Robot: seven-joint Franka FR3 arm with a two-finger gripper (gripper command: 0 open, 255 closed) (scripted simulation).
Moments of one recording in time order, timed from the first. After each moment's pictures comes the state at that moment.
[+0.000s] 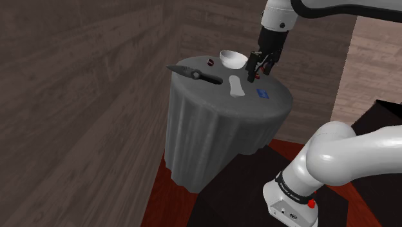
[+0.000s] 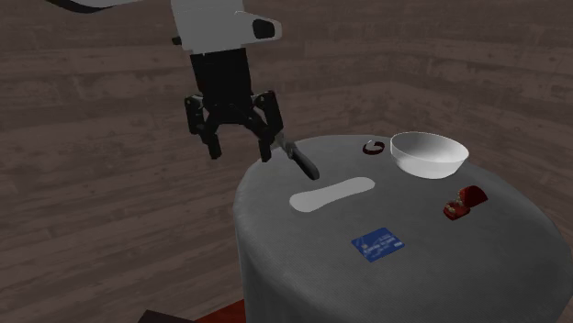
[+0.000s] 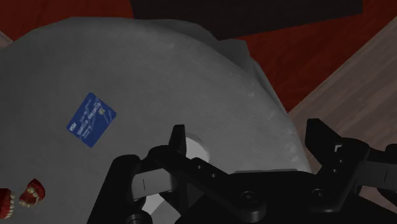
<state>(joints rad) 0.00 -0.76 0.04 -2.36 -0.10 1.55 0.16</state>
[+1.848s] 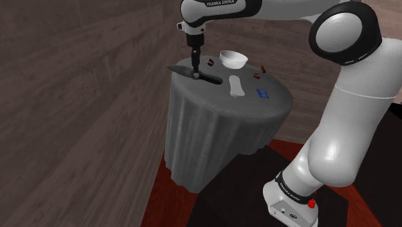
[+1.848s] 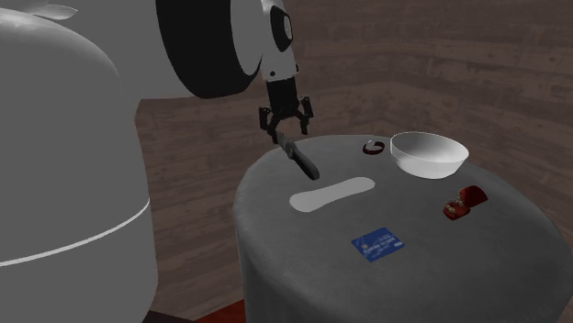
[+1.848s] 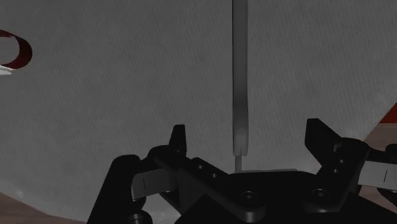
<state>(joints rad) 0.08 0.26 -0.06 -1.58 -0.18 1.72 -0.64</state>
